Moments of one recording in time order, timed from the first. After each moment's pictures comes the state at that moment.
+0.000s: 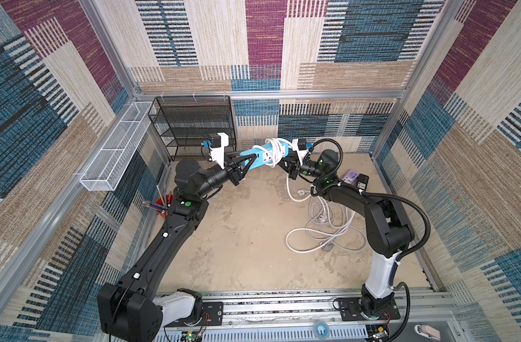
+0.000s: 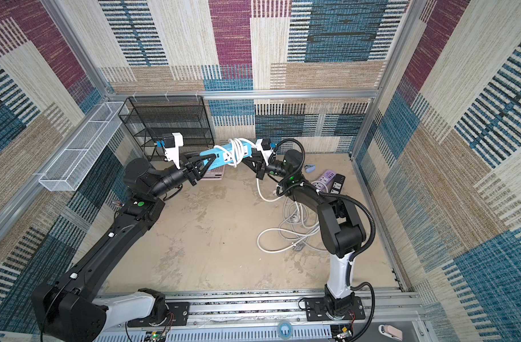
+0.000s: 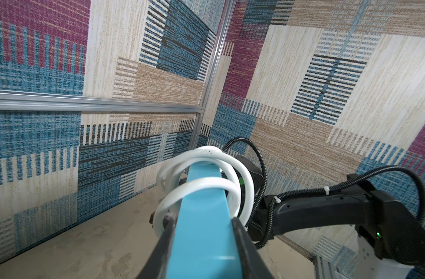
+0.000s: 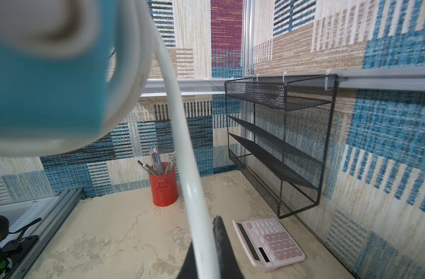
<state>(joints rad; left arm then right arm) -0.30 1.26 1.14 0.34 0.69 -0.40 0.34 1.93 1.38 0.81 -0.93 0.22</state>
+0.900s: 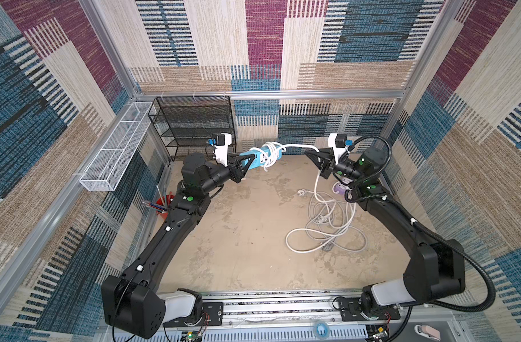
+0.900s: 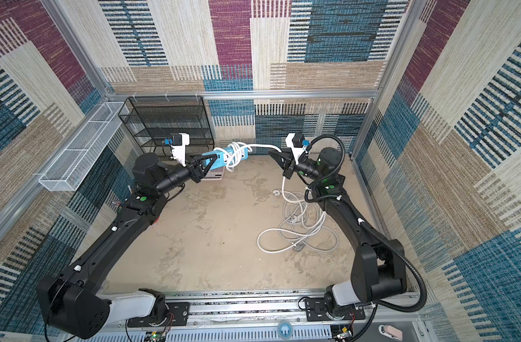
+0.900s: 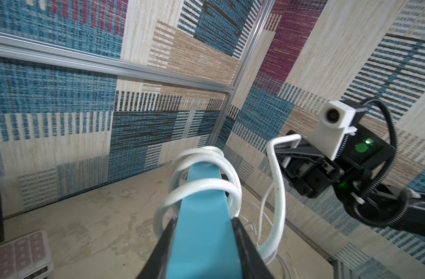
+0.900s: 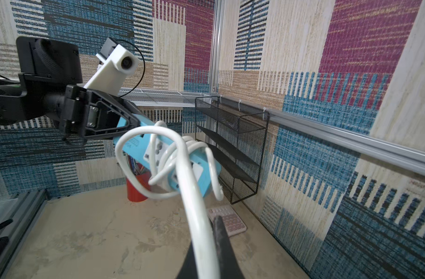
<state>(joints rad) -0.29 1.29 1.19 0.13 0.53 -0.33 0.20 1.41 1.11 0.51 -0.90 0.07</state>
